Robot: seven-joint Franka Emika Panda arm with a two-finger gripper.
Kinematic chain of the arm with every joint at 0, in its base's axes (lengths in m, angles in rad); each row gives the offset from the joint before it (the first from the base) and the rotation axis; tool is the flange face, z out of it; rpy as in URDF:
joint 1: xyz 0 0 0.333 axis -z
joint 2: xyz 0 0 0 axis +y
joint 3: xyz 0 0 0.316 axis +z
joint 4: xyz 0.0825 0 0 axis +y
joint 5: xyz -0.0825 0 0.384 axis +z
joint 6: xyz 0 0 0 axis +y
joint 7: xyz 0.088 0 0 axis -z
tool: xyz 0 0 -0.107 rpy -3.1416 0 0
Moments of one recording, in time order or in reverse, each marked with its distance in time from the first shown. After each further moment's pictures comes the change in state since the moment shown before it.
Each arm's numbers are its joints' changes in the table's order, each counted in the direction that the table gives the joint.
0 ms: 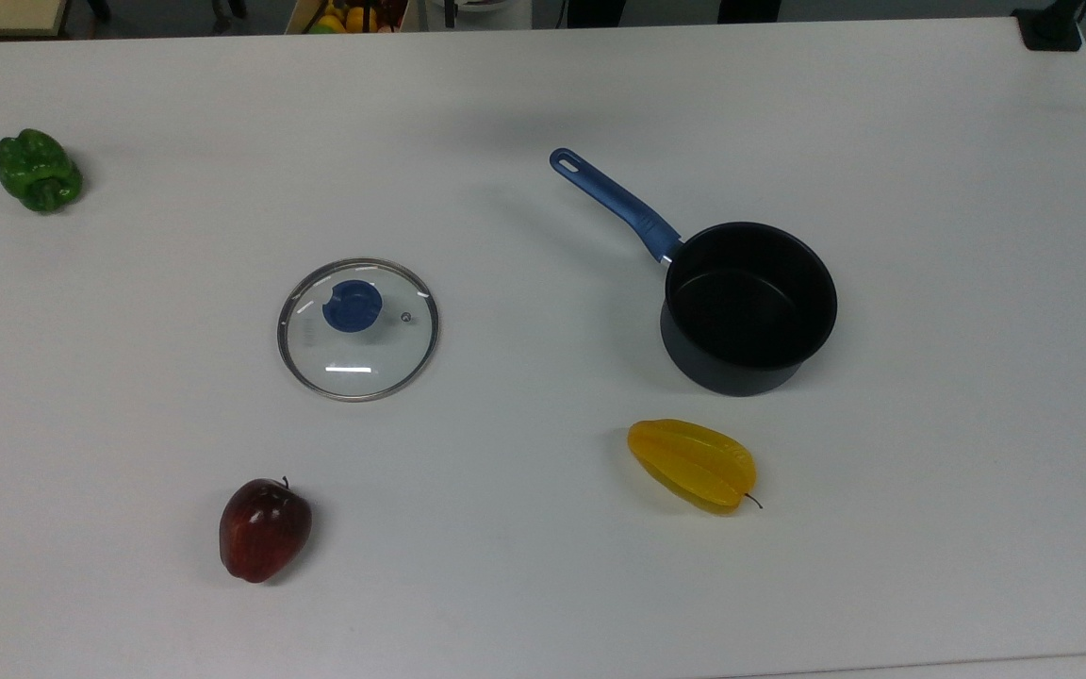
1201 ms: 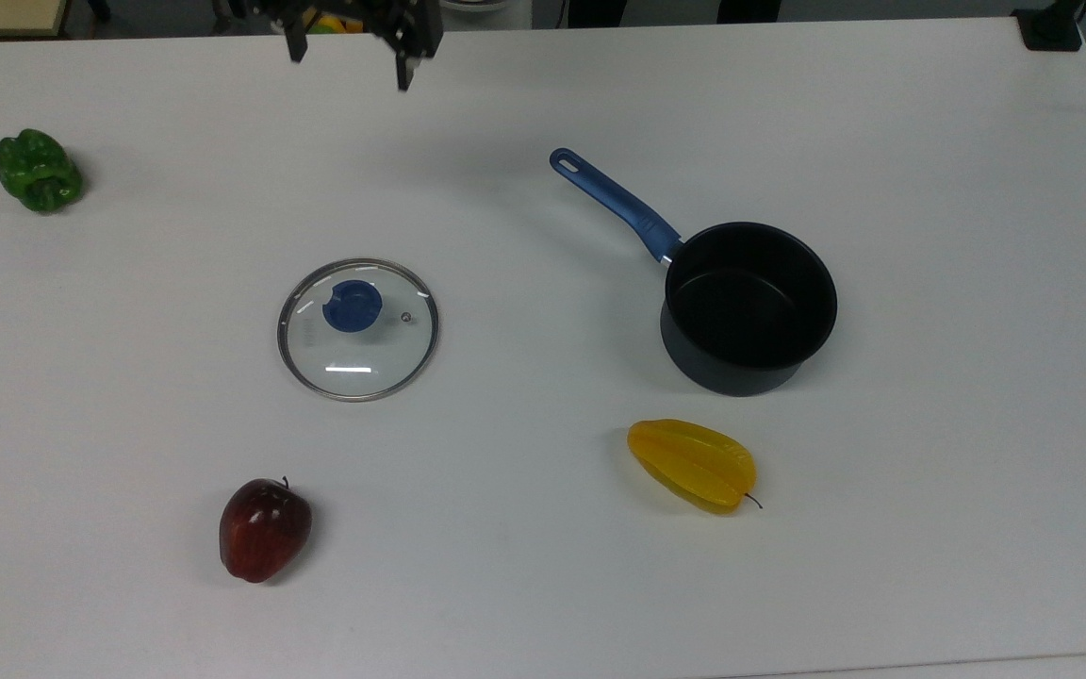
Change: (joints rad) arm 0.068 0.080 -0.003 0.002 0.000 -0.180 0.082
